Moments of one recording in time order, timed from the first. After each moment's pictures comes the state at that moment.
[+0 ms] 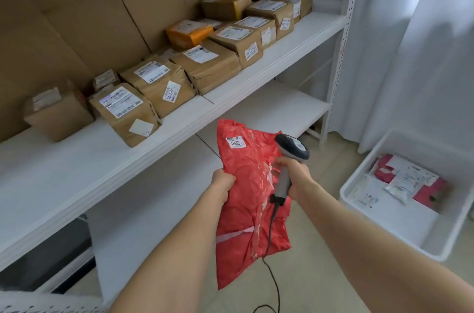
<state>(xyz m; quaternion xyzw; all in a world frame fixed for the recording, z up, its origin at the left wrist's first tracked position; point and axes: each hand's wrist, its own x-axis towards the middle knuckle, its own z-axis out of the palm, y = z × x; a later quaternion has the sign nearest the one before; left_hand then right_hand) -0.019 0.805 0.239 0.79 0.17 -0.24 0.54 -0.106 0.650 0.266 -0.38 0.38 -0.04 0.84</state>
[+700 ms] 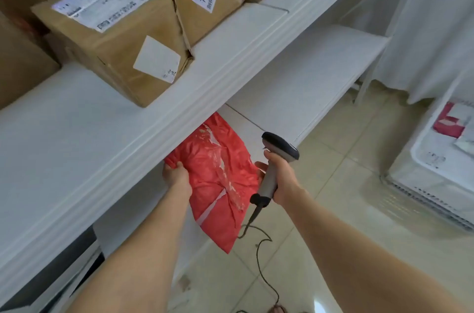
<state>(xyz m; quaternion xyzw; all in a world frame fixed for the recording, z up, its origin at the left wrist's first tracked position) 0.176 1.048 0.063 0.80 0.29 0.02 0.53 0.048 0.858 0.082 -0.28 0.43 0.02 0.86</state>
